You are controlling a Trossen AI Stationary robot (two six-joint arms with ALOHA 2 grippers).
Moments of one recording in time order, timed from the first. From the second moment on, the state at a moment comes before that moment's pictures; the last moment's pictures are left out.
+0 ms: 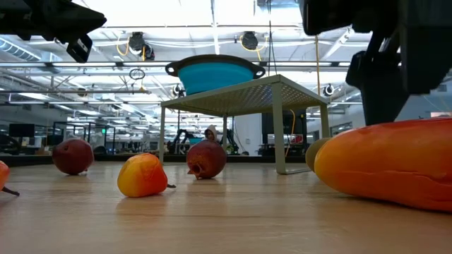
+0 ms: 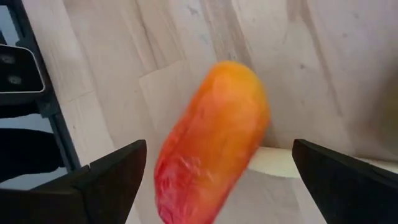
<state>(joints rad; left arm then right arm) -0.11 0.23 0.27 -0.04 -0.05 -0.22 0.55 1.82 1.27 -0.64 0.00 0.92</state>
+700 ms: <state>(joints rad) -0.11 0.23 0.27 -0.06 -0.05 -0.23 0.55 1.88 1.27 -0.62 -0.03 0.87</state>
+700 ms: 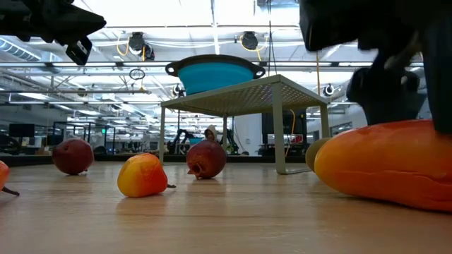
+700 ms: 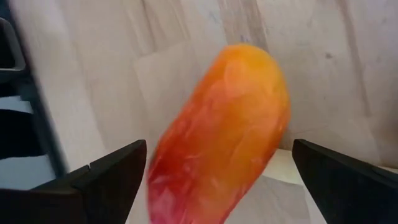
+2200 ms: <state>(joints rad) -0.11 0.23 0.27 -0.06 -0.05 -0.23 0.55 1.93 1.27 -0.58 -0.05 0.88</state>
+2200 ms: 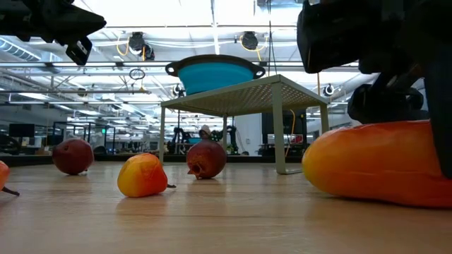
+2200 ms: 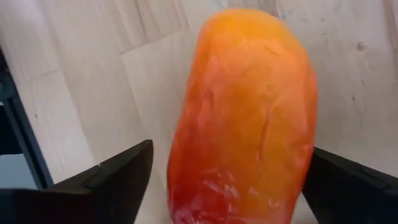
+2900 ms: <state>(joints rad) -0.11 0.23 0.27 -0.06 -0.05 -0.25 0.55 1.91 1.27 -0.55 -0.06 0.92</state>
